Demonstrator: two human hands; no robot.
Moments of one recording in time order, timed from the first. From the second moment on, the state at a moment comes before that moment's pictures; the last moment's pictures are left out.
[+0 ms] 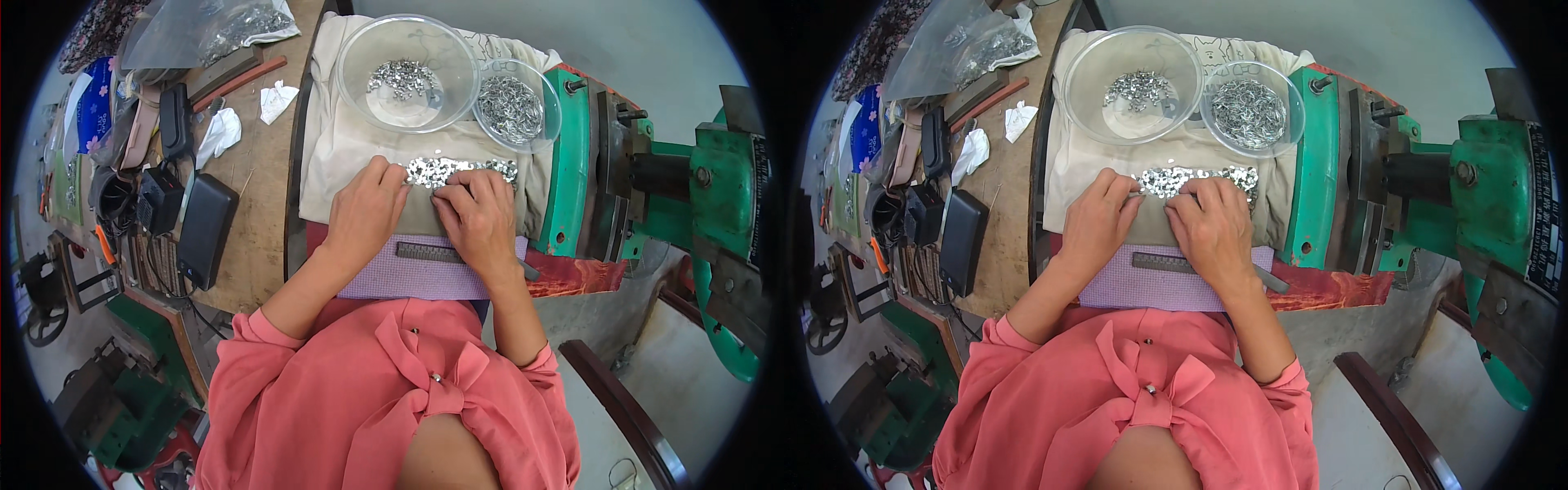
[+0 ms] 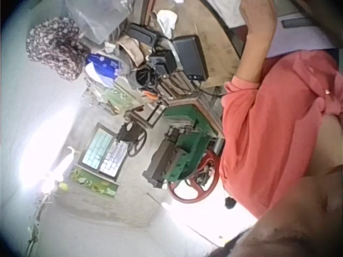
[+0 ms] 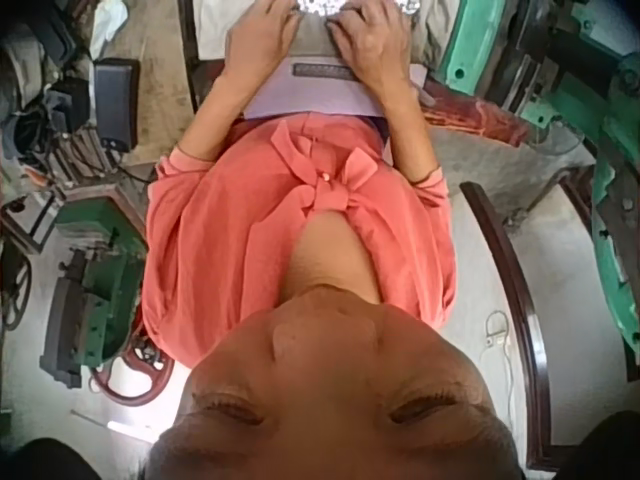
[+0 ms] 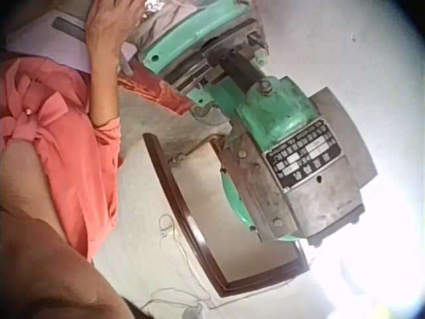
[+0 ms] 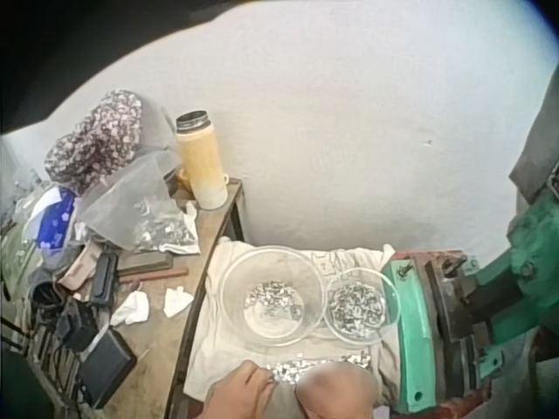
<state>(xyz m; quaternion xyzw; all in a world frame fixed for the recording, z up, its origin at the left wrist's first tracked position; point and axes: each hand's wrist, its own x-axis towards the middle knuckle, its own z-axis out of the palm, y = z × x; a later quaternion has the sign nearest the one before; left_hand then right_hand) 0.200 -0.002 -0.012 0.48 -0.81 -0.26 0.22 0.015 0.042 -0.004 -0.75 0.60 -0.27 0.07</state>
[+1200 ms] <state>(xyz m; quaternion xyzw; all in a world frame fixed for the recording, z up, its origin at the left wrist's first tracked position) 0.219 0.004 -0.005 0.43 -0.82 -0.34 0.16 0.023 0.074 -0.002 -0.71 0.62 -0.32 0.10</state>
